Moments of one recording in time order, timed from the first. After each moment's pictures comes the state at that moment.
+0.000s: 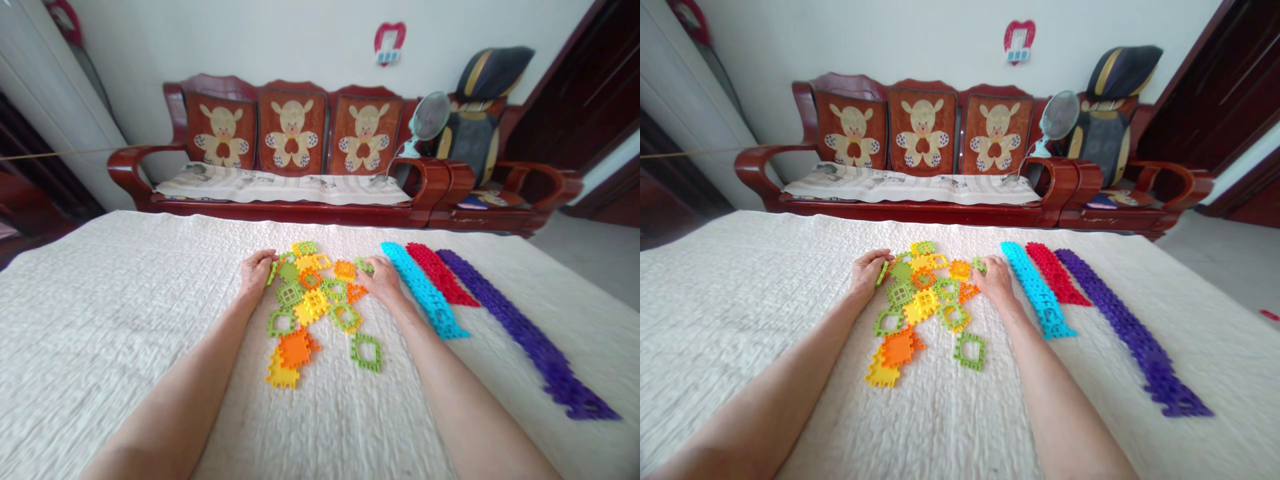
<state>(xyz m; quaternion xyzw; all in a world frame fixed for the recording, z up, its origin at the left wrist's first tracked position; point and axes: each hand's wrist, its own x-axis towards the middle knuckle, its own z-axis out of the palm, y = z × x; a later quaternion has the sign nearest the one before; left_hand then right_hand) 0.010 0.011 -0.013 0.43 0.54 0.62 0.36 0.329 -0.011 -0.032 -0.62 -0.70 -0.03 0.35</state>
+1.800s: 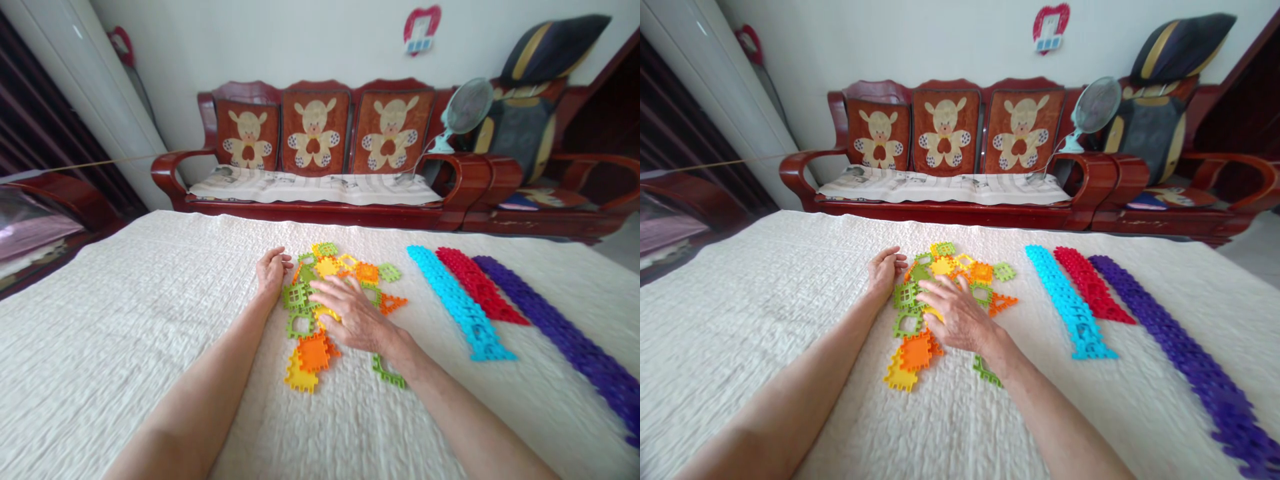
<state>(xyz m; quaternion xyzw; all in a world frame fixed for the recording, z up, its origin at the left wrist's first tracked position) 0.005 0.011 -0.008 0.35 0.54 0.66 0.39 0.219 -0.092 0.032 -0.35 -0.91 0.08 0.22</state>
